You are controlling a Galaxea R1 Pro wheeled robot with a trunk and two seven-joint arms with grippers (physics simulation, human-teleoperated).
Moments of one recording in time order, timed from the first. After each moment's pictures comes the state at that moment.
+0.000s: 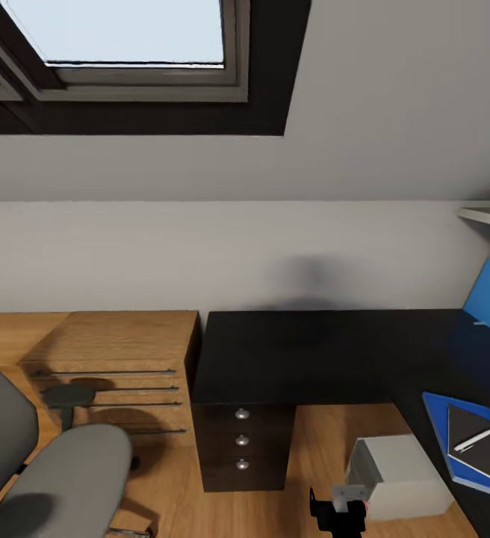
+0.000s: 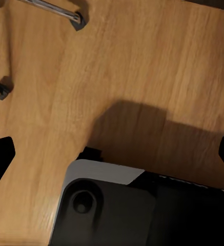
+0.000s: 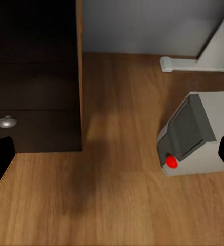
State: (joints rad) left arm -0.20 0.02 -0.54 -0.38 0.74 0.01 0.27; right arm -0.48 0.07 0.55 0.02 -0.44 -0.55 -0.22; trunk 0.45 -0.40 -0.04
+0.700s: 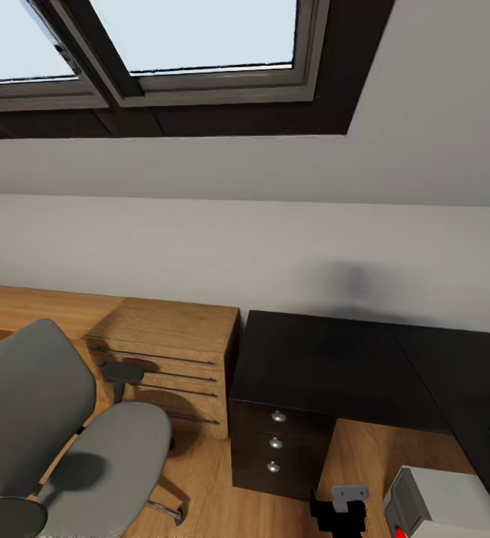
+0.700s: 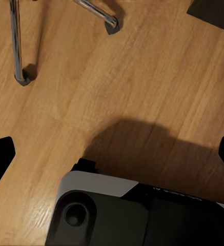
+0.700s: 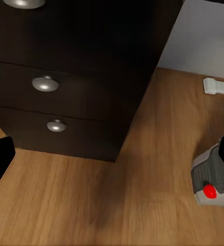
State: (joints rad) left arm -0.20 0.01 -0.54 -0.38 0.74 -0.05 0.28; right arm -0.48 0.07 0.55 0.02 -0.43 -0.55 -0.22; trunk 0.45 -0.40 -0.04
